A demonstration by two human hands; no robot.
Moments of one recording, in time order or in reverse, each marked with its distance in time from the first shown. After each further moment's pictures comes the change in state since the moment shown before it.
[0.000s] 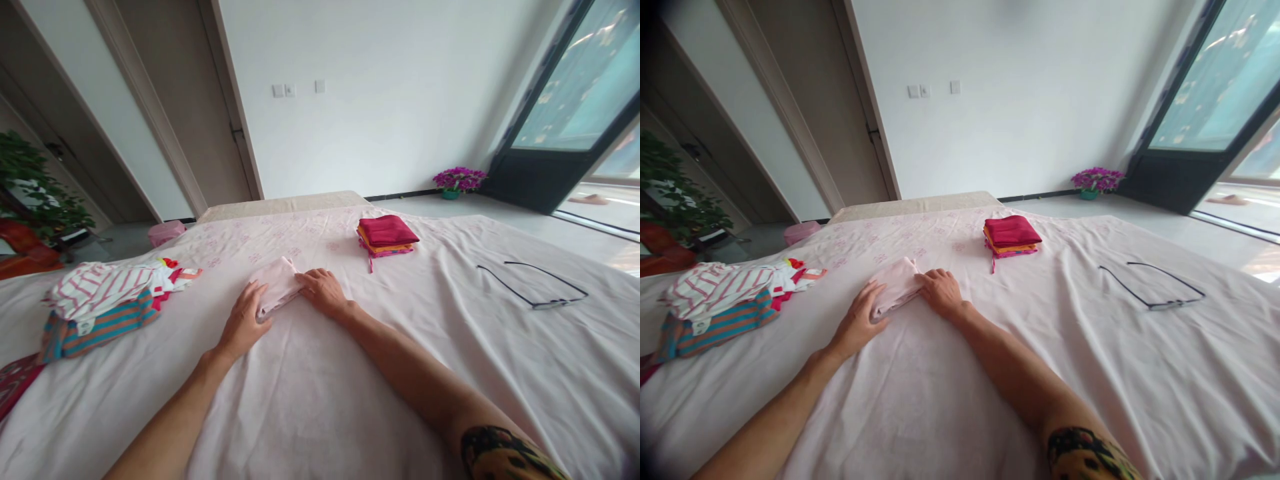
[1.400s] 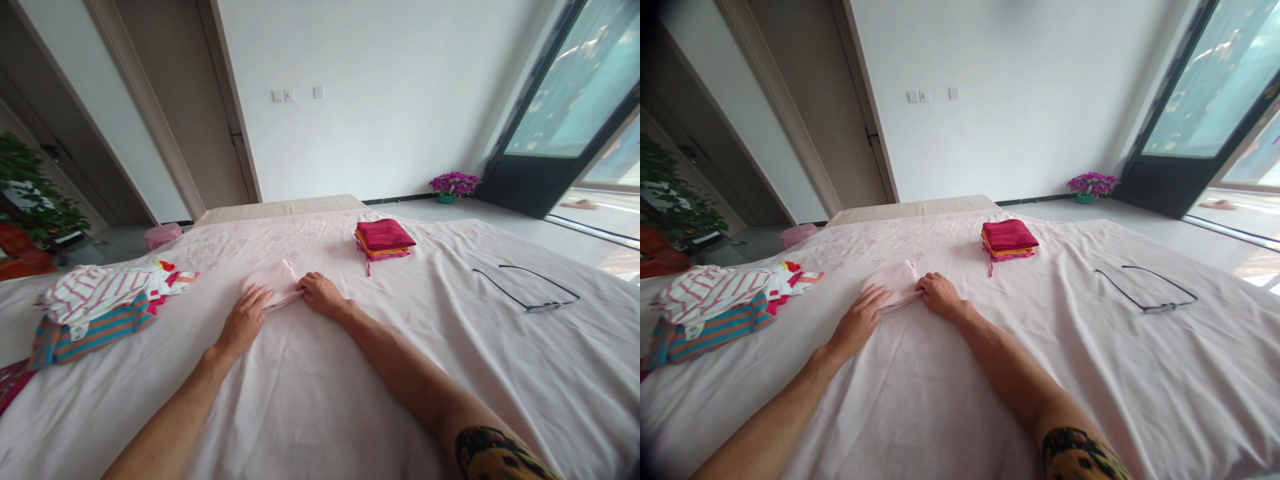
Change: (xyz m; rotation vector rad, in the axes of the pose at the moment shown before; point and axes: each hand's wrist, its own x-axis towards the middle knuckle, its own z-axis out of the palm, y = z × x) left_hand 0.006 0.001 0.000 0.257 -0.074 0.137; right_hand 0.007 0.006 0.003 0.064 0.010 -0.096
